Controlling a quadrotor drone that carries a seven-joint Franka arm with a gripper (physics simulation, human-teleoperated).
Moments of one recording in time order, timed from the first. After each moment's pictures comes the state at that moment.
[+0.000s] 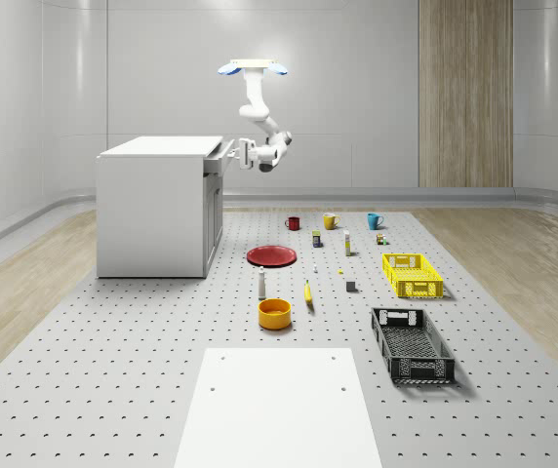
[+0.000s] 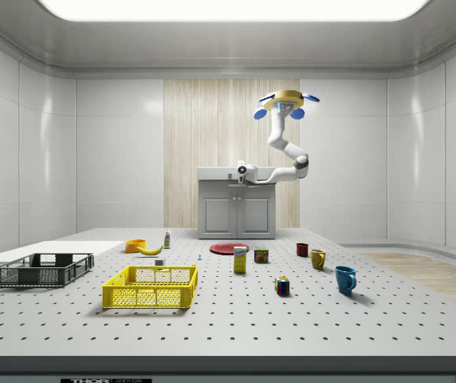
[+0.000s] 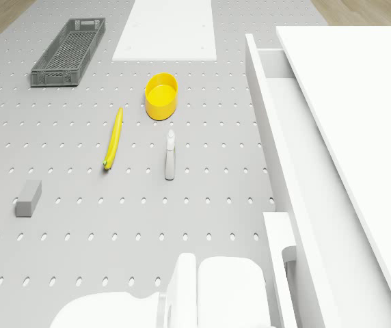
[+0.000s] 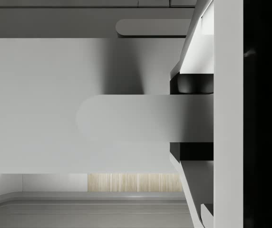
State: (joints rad) arm 0.68 -0.97 -0.68 -2.55 1.06 1.89 0.67
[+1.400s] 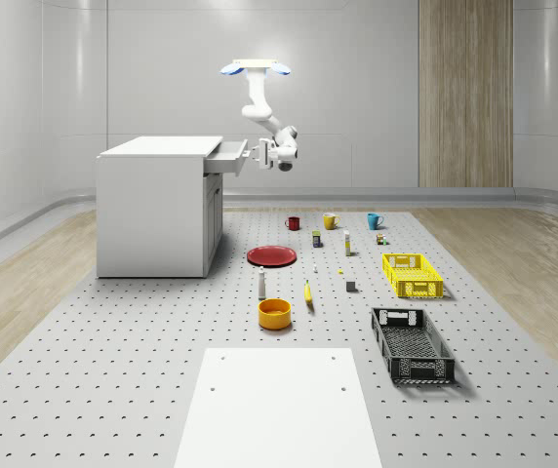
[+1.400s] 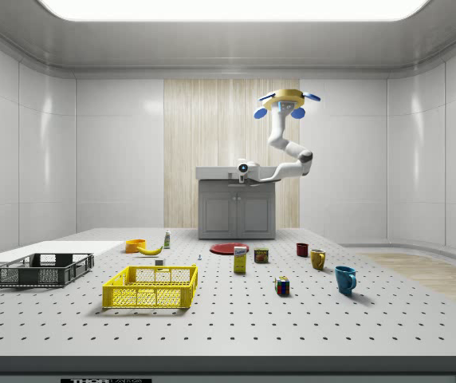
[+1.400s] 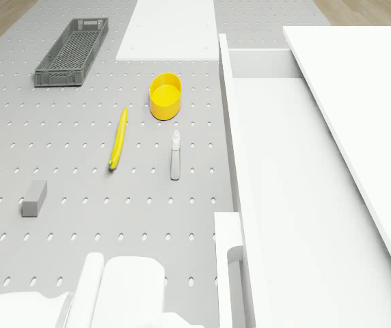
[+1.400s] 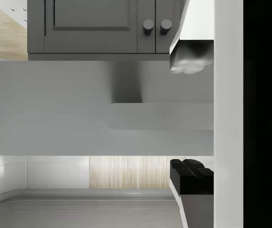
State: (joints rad) arm 0.69 -1.04 -0.91 -2.42 0.82 1.71 0.75
